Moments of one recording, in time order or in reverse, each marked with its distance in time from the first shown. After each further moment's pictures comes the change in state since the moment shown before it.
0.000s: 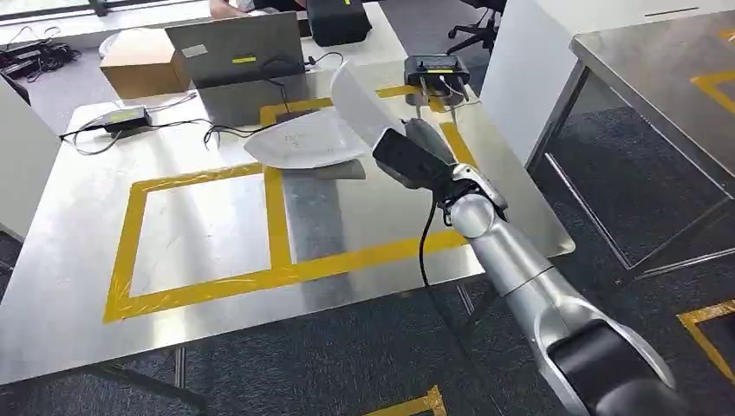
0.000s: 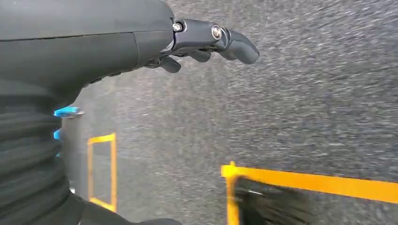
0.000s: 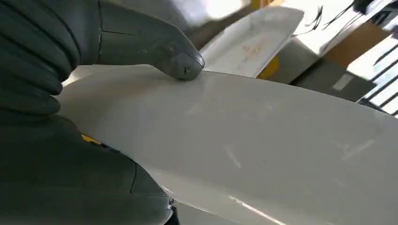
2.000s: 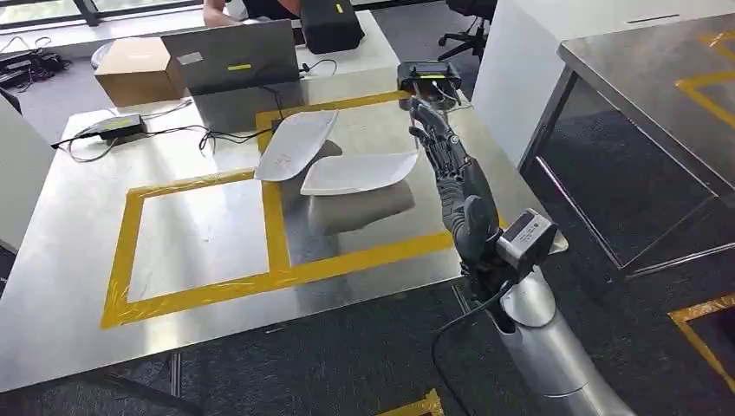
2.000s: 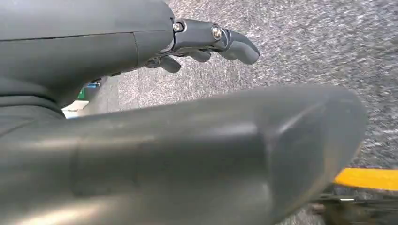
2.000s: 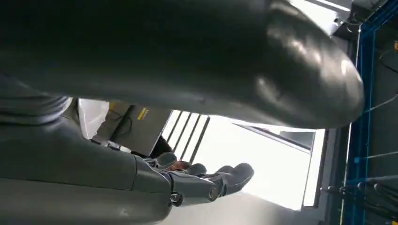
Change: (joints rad) left arm 0.056 -0.018 0.024 0.003 -0.066 -0.036 0.039; right arm 0.475 -0.050 -0.096 -0.767 -0.417 0.006 -0.274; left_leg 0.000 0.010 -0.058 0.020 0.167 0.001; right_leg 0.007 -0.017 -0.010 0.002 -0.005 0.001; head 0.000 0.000
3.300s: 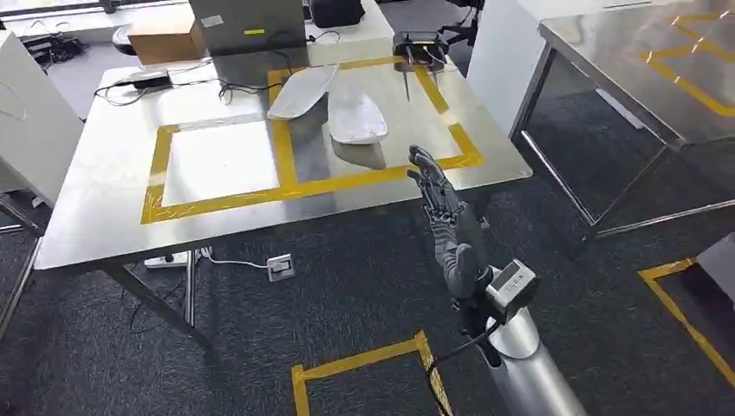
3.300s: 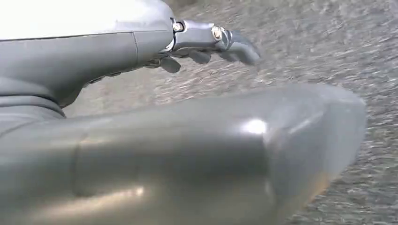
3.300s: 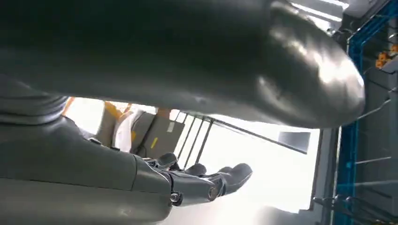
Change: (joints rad) left arm -0.025 0.083 0.001 -0.023 -0.059 0.056 -0.187; right arm 0.134 0.098 -0.056 0.073 0.092 0.037 -0.145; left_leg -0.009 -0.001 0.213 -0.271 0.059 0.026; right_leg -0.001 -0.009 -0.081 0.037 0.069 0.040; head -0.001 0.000
